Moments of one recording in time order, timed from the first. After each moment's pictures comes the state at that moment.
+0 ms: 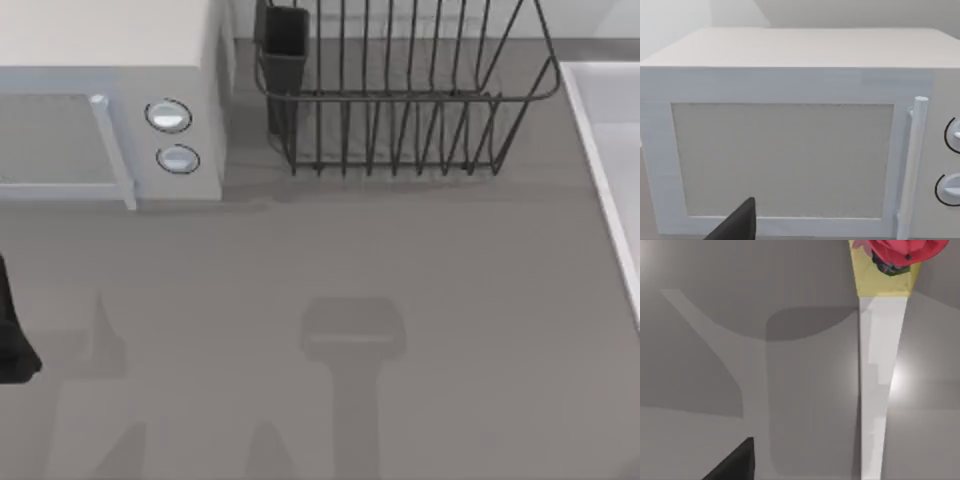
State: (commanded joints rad) left arm 0.00 0.00 0.00 0.00 0.00 0.00; right arm -0.60 1.65 0.84 -0.75 0.00 -1.97
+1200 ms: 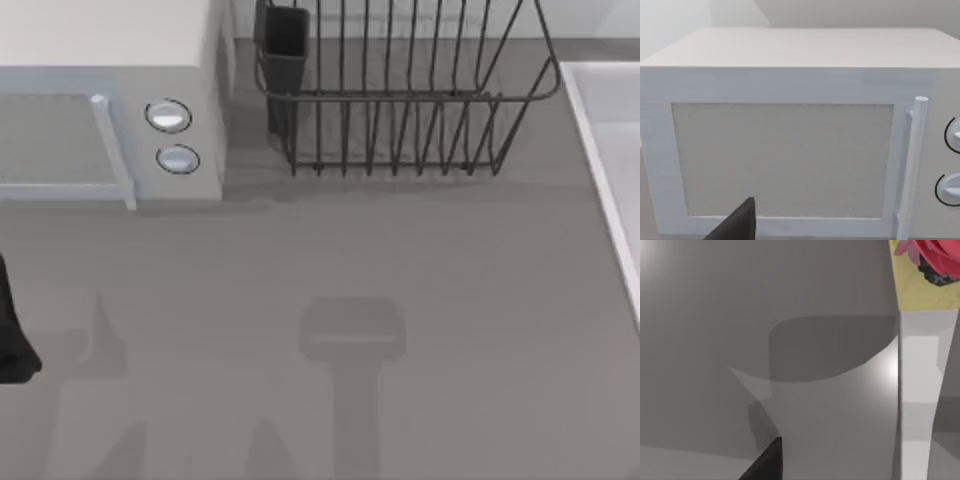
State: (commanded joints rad) left arm 0.00 0.00 0.00 0.00 0.00 0.00; right arm -0.60 1.73 0.76 -0.60 0.00 -1.97
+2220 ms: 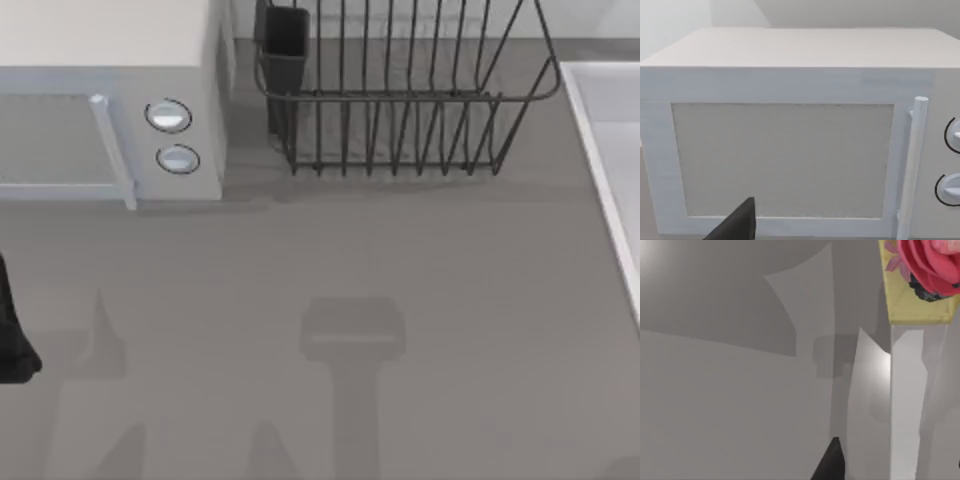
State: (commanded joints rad) left arm 0.00 0.00 0.00 0.00 0.00 0.00; right arm -0.60 1.59 0.90 -0.86 0.03 -1.94
